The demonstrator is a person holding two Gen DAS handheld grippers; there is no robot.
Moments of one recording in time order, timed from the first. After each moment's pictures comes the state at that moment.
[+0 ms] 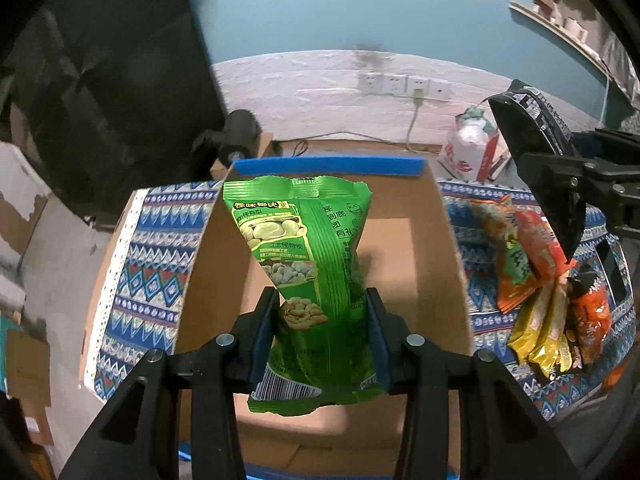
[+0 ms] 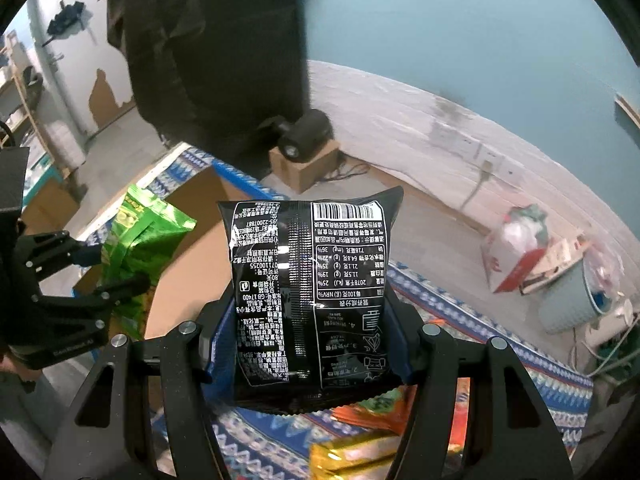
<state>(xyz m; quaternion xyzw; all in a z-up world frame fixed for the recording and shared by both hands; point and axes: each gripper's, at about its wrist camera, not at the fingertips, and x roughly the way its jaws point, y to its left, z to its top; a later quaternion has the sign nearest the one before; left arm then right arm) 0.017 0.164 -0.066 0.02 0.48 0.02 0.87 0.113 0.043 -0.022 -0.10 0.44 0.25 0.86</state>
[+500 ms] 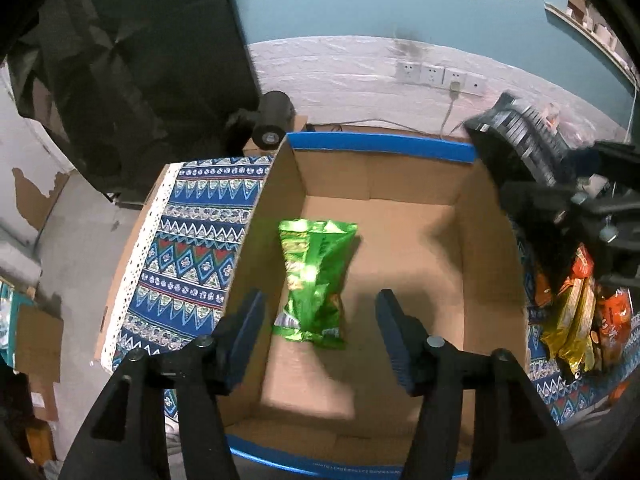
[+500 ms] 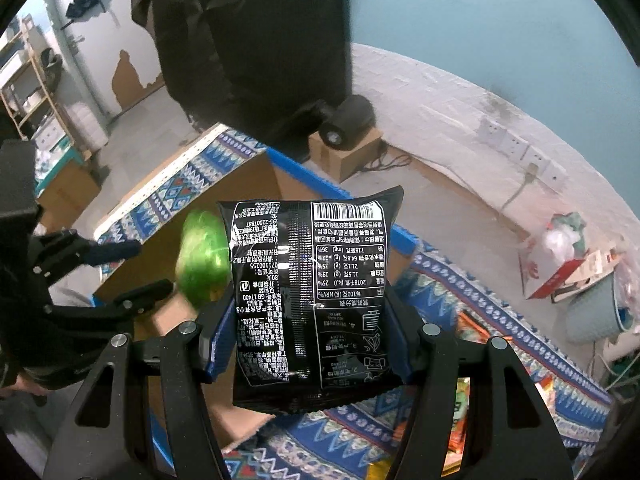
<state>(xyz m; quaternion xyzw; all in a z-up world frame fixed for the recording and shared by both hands) 0.010 0.197 -0.072 0.02 0.50 0.07 0.86 0.116 0.113 -0.045 -0.11 0.47 0.30 0.83</state>
